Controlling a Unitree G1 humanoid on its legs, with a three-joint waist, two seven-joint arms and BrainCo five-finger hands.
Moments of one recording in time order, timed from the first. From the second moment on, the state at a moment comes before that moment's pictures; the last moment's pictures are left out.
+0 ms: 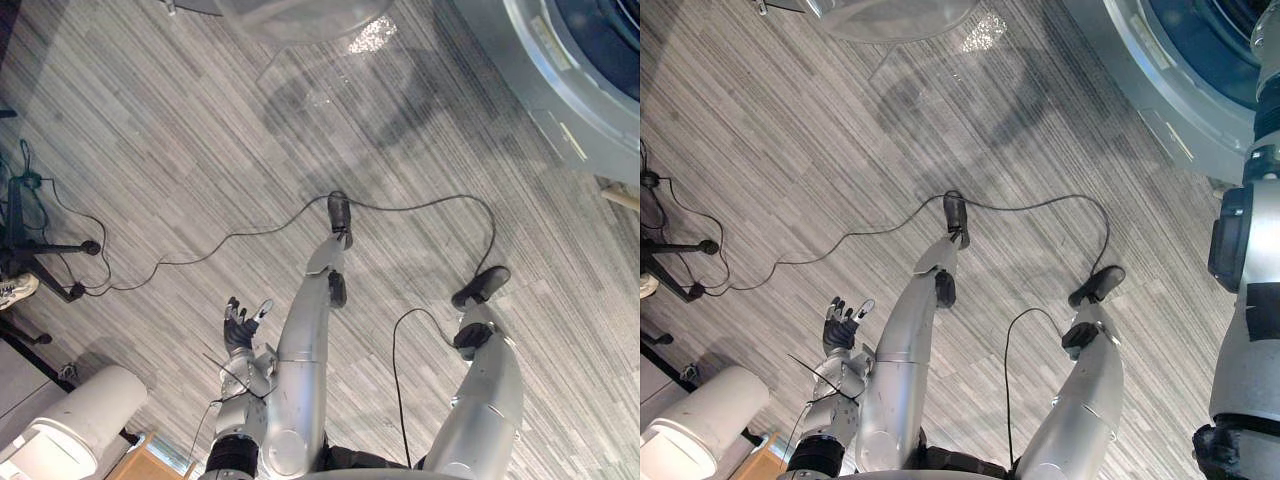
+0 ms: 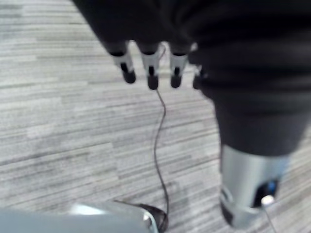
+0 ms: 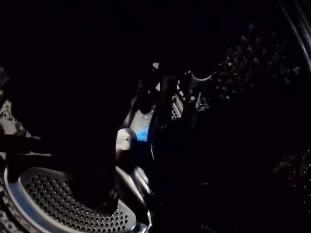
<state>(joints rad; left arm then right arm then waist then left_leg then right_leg) -0.04 -0.07 0.12 0.48 -0.34 -0.16 0.26 -1.71 -0.83 0.23 1.09 1.15 -0.28 -0.65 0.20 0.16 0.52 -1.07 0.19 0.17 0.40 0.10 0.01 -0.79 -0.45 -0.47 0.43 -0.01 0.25</state>
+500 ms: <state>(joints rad) -0.01 -0.08 0.14 0.52 -0.34 -0.14 0.29 -1.61 -0.82 -0.01 1.10 1.15 -0.27 -0.70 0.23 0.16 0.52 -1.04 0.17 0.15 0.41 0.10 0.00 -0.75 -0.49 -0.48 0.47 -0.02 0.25</state>
